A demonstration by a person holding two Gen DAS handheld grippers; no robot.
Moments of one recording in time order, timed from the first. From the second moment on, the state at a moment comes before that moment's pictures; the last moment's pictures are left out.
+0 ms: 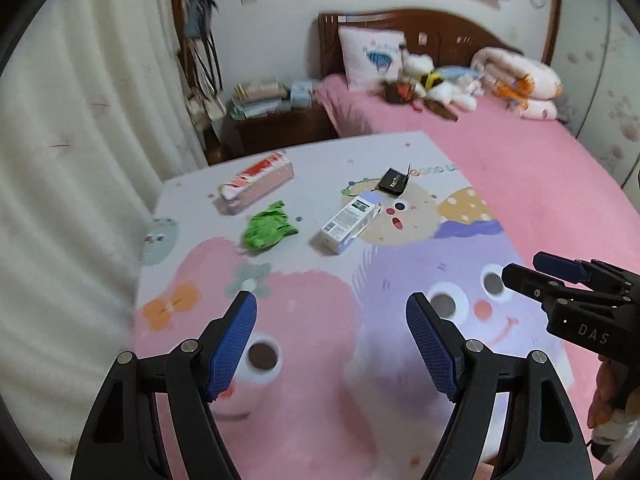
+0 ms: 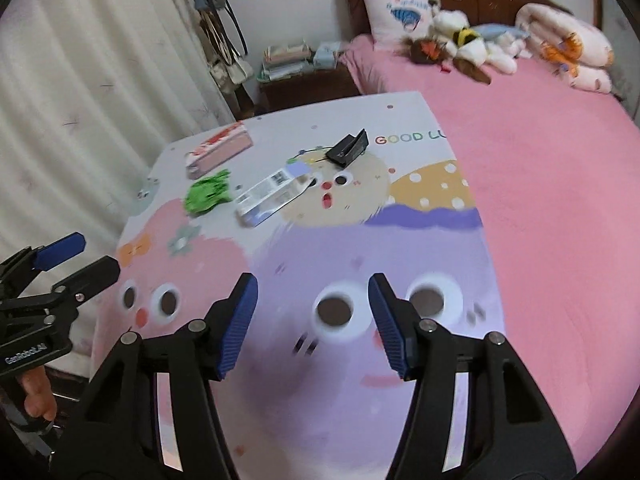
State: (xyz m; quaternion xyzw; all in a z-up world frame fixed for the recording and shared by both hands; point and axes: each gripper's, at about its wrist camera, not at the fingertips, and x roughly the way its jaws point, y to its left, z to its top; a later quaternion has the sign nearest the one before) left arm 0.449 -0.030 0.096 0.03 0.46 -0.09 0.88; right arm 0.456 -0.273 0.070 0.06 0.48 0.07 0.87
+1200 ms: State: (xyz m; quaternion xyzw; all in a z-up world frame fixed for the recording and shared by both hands) left arm 0.698 -0.109 -0.105 0.01 0.61 -0.01 0.79; right arm 0.708 -0.313 -0.082 0.13 0.56 0.09 0.82
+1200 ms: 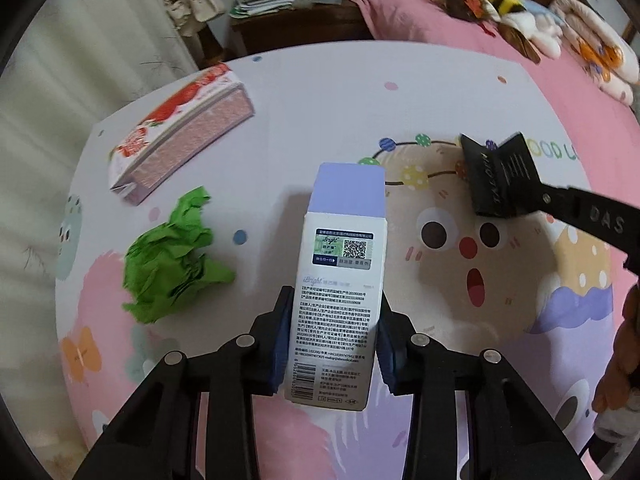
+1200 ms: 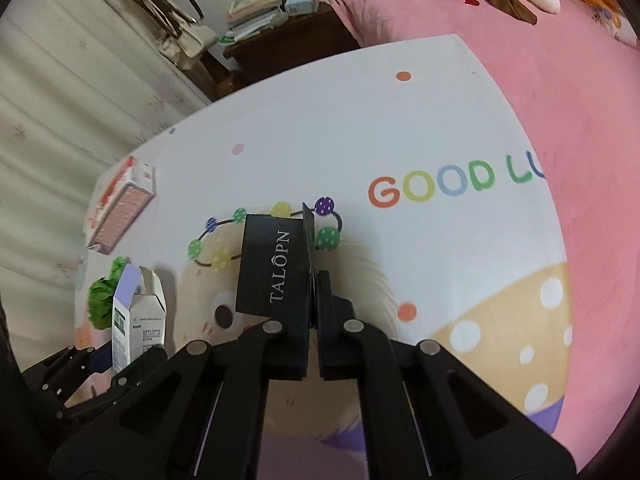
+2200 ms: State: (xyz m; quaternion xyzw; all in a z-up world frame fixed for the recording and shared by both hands) left arm 0.366 0.013 0.041 -0.04 0.52 -0.05 0.85; right arm 0.365 -0.230 0.031 0.13 0.50 0.12 0.85
